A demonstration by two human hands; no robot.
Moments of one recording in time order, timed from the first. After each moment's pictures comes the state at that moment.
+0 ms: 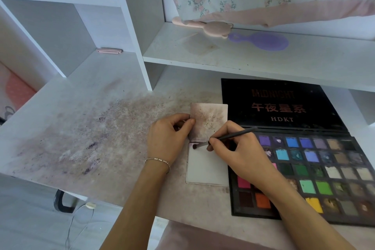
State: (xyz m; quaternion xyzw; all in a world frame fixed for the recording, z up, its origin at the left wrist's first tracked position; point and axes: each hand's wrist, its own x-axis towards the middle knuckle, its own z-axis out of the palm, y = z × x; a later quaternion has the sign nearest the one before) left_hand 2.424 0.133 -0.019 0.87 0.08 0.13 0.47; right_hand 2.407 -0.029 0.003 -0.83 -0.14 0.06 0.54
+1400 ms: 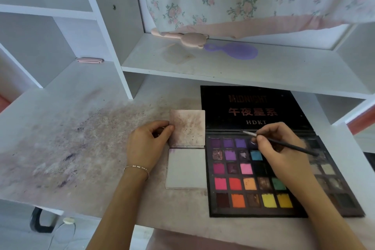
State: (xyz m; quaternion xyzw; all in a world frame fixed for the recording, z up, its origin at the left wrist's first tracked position) left_hand 2.424 0.133 -0.018 0.86 0.11 0.13 0.48; right_hand 2.395 -0.116 0.012 -0.85 -0.04 -0.12 0.51
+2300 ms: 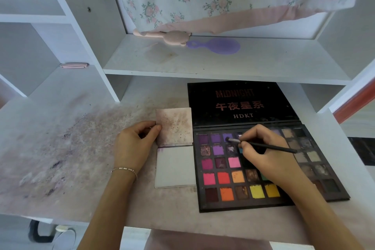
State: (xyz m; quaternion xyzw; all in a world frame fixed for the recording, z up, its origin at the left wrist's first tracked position) left_hand 2.425 0.132 -0.020 0.87 0.10 0.14 0.47; right_hand 2.386 -0.126 0.005 -0.88 -0.06 -0.07 0.46
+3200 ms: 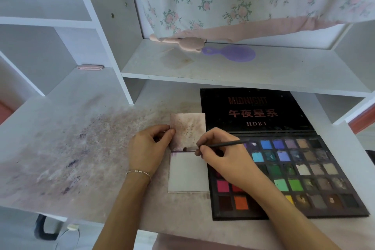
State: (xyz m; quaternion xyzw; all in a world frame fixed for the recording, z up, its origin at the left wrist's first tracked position) left_hand 2.425 0.130 -0.018 0.87 0.09 0.14 0.47; right_hand 2.400 -0.046 0.013 -0.80 -0.13 0.06 0.58
